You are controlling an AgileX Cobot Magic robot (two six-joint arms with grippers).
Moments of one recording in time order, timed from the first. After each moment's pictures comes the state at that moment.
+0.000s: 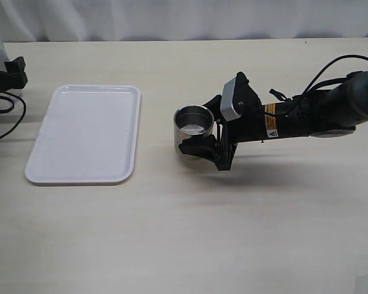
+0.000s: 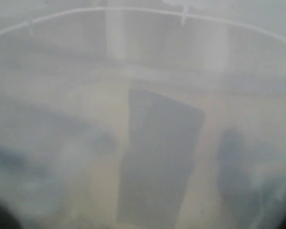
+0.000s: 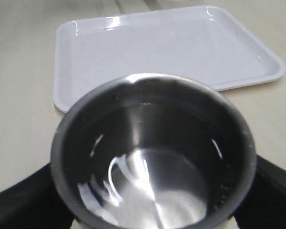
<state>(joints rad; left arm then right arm) 0.17 2.21 -0.92 0.19 -0.97 -0.10 0.19 2.12 -0.98 -1.37 -0.97 0.51</state>
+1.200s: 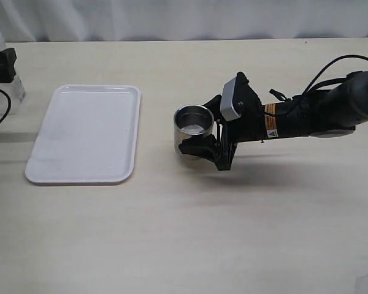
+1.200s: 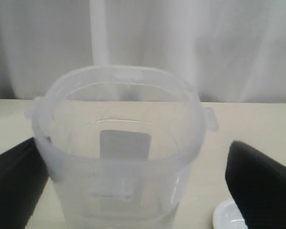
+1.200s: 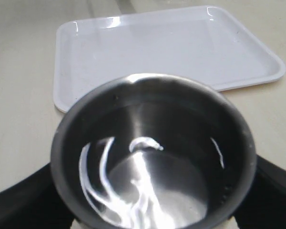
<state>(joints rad) 0.17 1.91 -0.73 0.26 -0.85 -0.15 0.19 2.12 -0.98 -1.37 -0.97 0.51</state>
